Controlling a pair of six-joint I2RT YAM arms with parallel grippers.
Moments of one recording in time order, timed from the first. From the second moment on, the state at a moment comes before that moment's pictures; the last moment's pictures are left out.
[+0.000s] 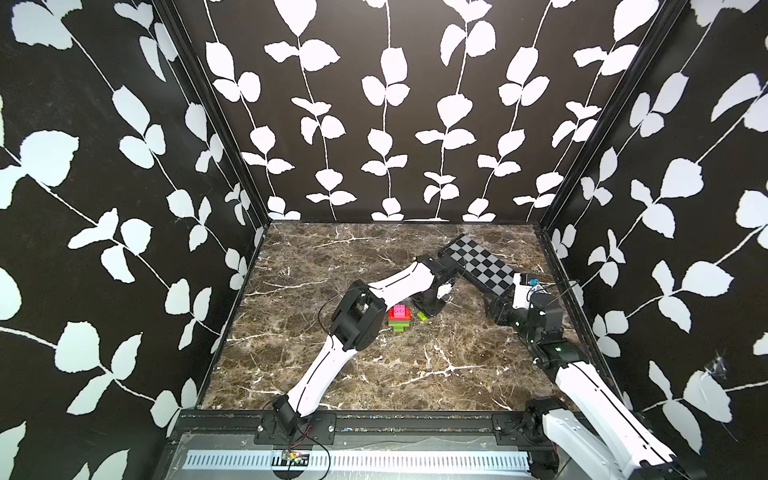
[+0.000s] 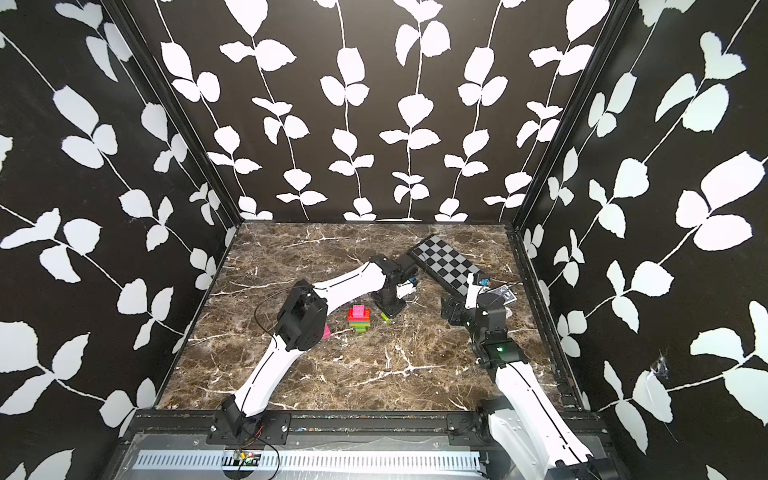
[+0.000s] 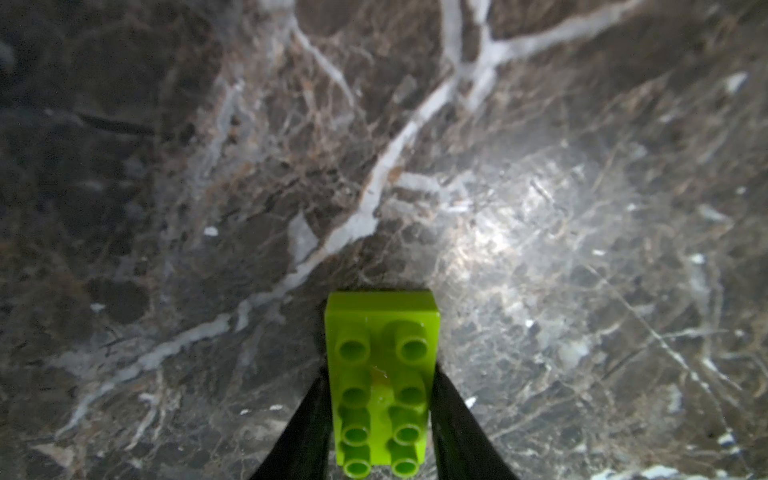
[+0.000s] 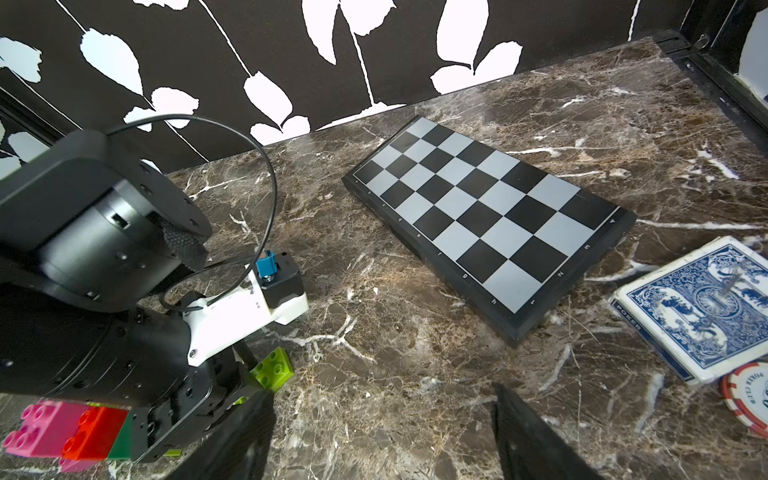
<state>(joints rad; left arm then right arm) -0.88 2.43 2.13 -1.17 0.02 0.02 0.17 0.82 0.44 -0.08 -0.11 0.30</state>
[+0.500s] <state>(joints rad) -0.86 2.29 2.08 -1.04 0.11 0.24 0.17 0.72 0.44 -0.13 -0.11 0.26</state>
